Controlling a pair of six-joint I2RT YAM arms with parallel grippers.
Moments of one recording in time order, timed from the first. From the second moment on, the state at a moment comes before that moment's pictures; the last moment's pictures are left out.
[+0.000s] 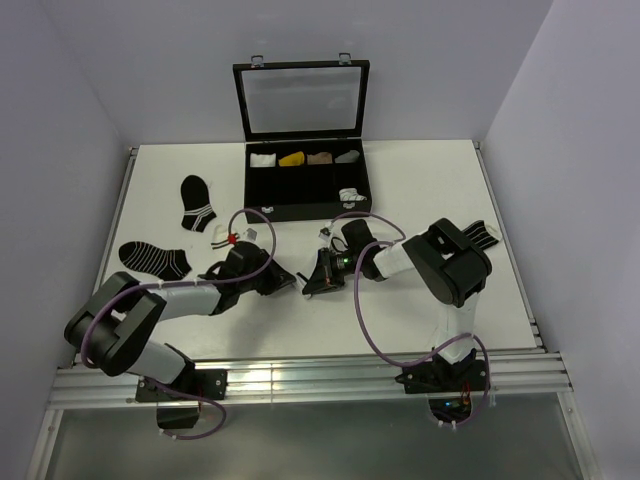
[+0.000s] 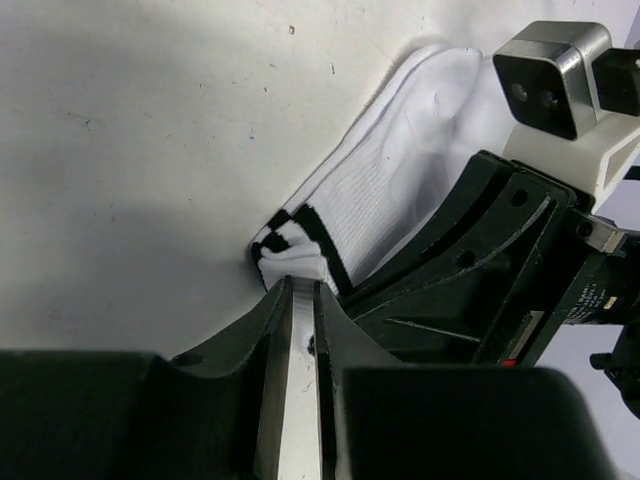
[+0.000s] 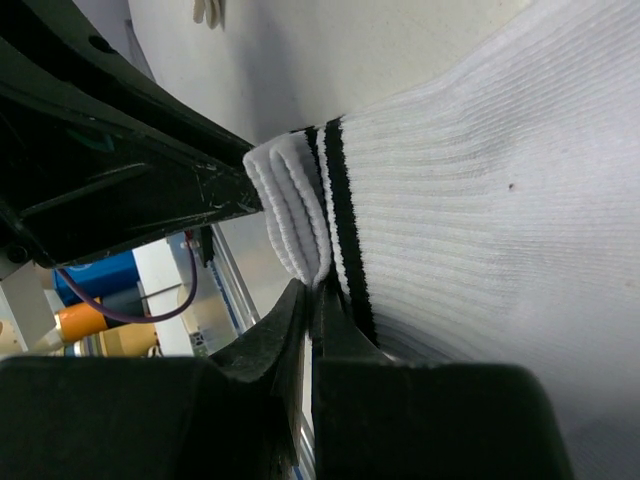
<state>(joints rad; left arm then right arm) -0.63 1.45 0.46 0.32 0.10 -1.14 0.57 1.92 0.76 0.38 -0.85 0.74</state>
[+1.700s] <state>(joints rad) -0.63 1.59 0.62 0.19 0.11 -1.23 0.92 1.67 0.84 0.03 0.05 0.28</state>
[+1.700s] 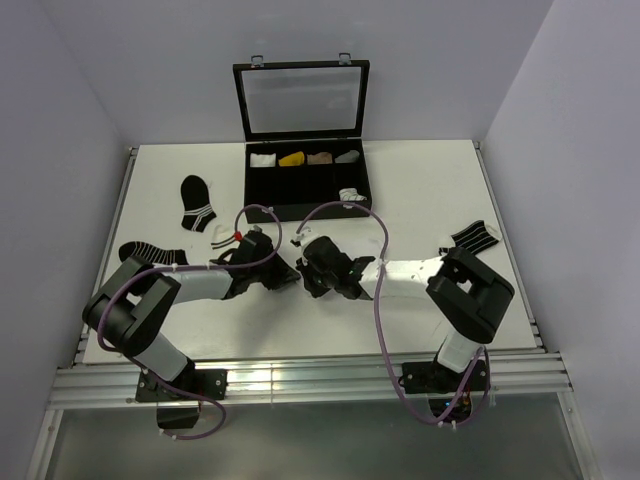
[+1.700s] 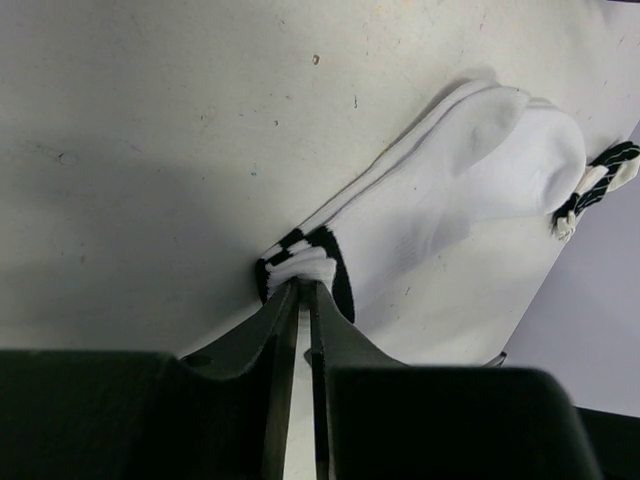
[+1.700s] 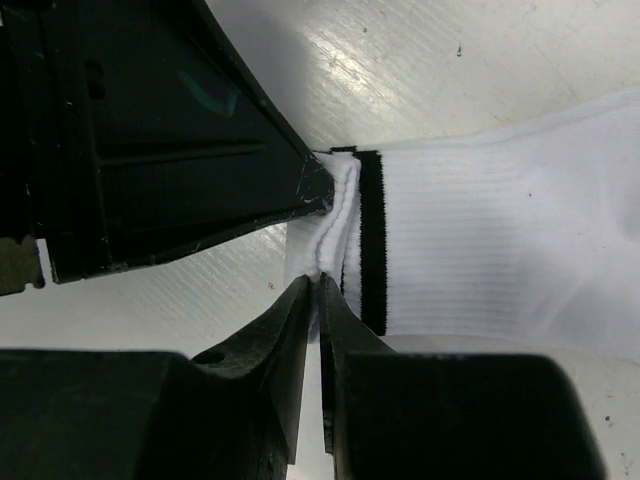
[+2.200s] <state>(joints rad) -0.63 1.60 0.64 0.16 0.11 -1.23 1.00 1.62 0.83 -0.01 0.19 0.21</state>
